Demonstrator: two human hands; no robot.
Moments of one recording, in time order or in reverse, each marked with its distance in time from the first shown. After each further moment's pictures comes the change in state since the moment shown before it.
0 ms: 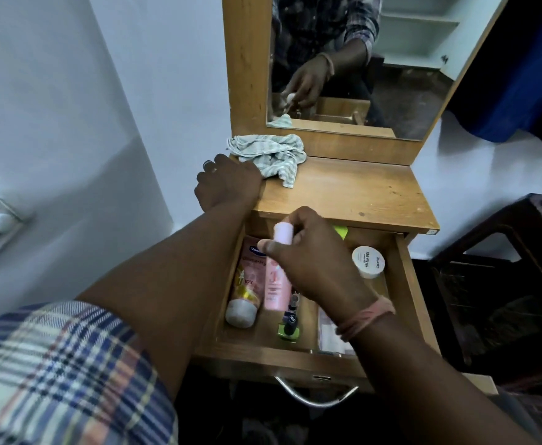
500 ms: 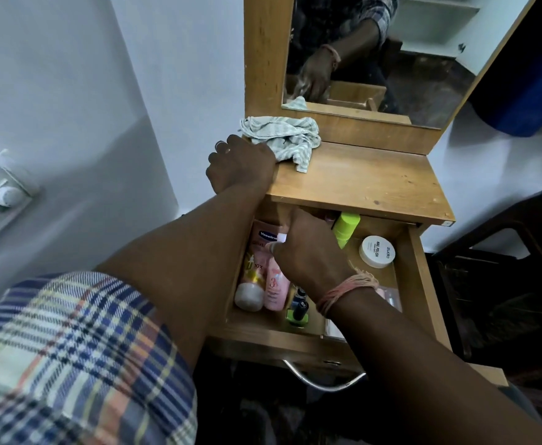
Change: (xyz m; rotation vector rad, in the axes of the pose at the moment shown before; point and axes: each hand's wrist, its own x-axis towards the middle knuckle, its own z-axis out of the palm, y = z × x) left_hand 0.001 0.000 0.001 0.003 0.006 -0.009; right_hand 0.012 0.005 0.030 -0.387 -0.053 -0.085
